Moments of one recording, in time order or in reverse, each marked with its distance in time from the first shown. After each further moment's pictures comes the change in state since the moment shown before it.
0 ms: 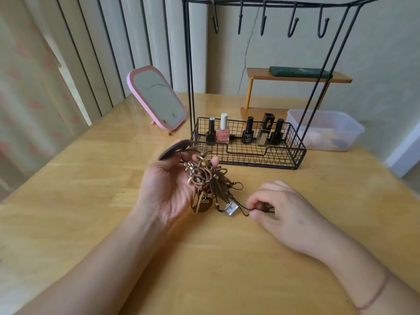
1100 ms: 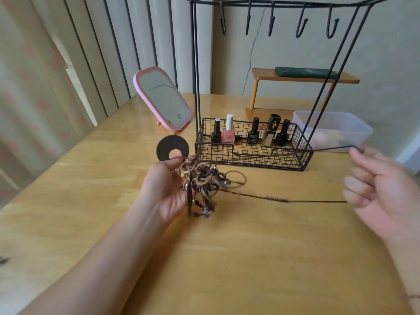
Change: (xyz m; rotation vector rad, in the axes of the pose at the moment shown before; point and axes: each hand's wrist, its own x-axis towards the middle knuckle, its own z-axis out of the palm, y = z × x) left_hand 0.005 0.014 -0.005 0.156 0.327 -0.145; right_hand -0.008 0.036 -0.070 1.308 0.604 0.491
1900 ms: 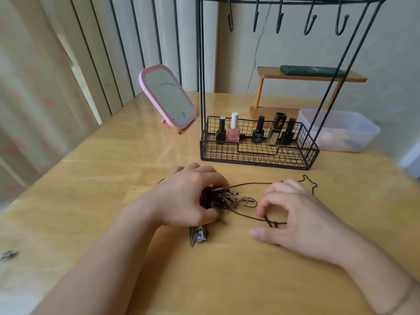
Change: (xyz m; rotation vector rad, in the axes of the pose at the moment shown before) left_hand -0.009 0.009 -0.016 2.185 -0.509 0.605; right_hand -0.029 0.057 0.041 -1.369 -0.660 -0.426
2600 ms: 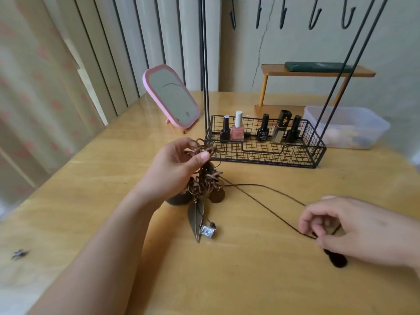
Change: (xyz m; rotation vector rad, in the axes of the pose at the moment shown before) left_hand 0.007 -0.016 -0.008 -0.910 0.456 -0.223; right_hand -0.028 0.024 -0.042 0.032 -0.346 0.148
